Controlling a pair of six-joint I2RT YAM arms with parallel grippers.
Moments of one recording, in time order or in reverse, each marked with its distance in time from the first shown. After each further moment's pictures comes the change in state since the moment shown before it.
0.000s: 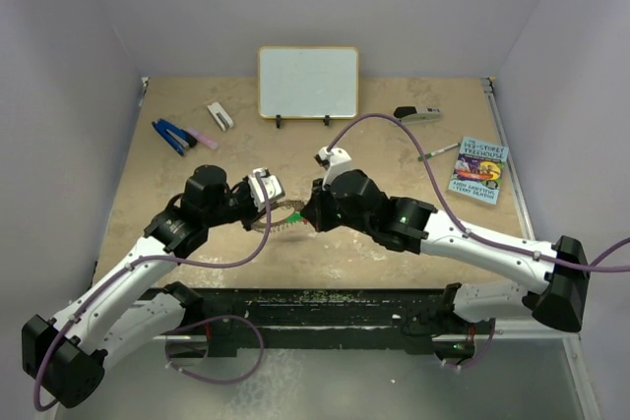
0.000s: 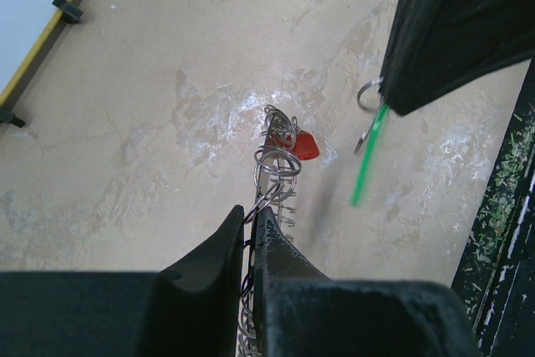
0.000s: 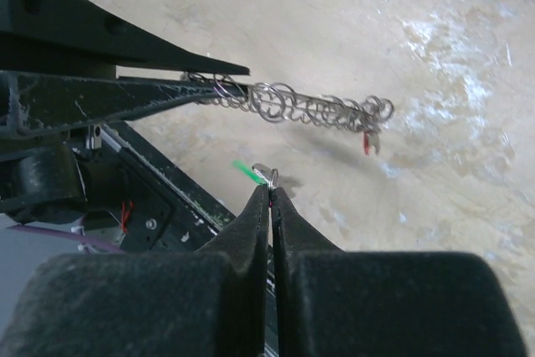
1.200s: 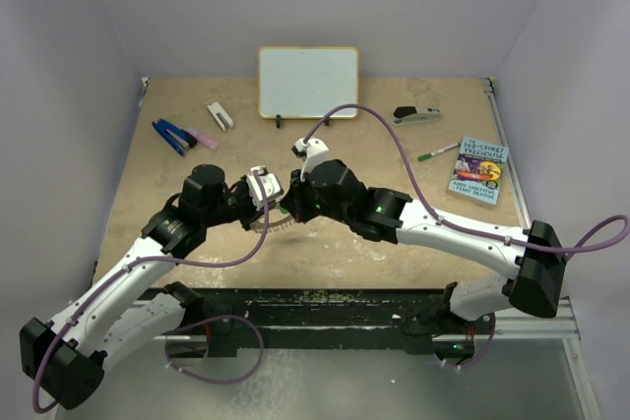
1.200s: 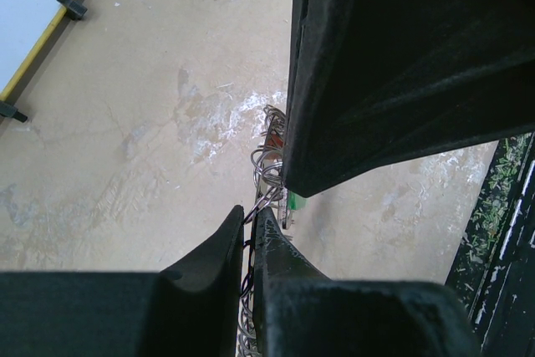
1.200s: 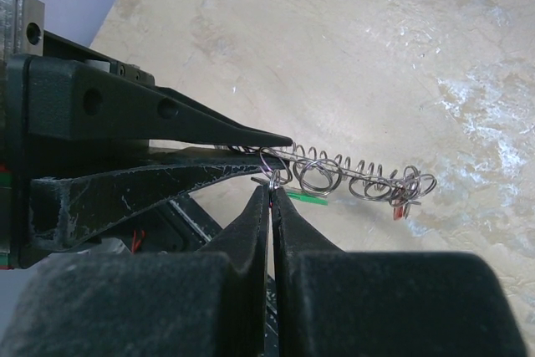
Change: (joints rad) left arm 0.000 -0.007 0.034 -0.034 -0.005 -0.023; right arm 0.006 0.175 0.122 0.123 -0.028 -0.073
